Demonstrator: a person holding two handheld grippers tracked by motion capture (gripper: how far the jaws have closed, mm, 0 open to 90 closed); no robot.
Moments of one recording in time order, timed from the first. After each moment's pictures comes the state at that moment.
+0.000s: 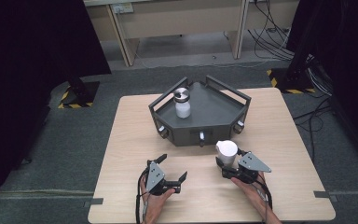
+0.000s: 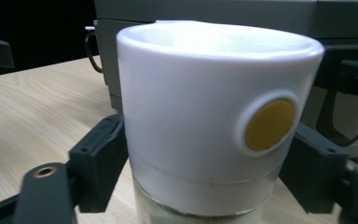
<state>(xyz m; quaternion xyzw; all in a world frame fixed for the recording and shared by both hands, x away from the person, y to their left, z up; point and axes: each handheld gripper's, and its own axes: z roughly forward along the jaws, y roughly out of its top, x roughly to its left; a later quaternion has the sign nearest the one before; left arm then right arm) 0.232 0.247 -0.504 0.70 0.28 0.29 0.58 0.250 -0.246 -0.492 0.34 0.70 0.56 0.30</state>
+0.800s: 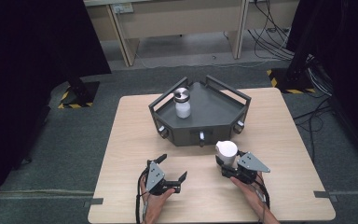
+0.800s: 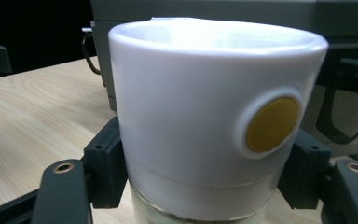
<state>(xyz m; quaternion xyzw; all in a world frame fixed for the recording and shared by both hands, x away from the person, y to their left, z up) 0.232 0.248 -0.505 0.70 0.29 0.29 0.58 0.244 -0.240 -0.489 0.35 0.69 0.56 0.30</state>
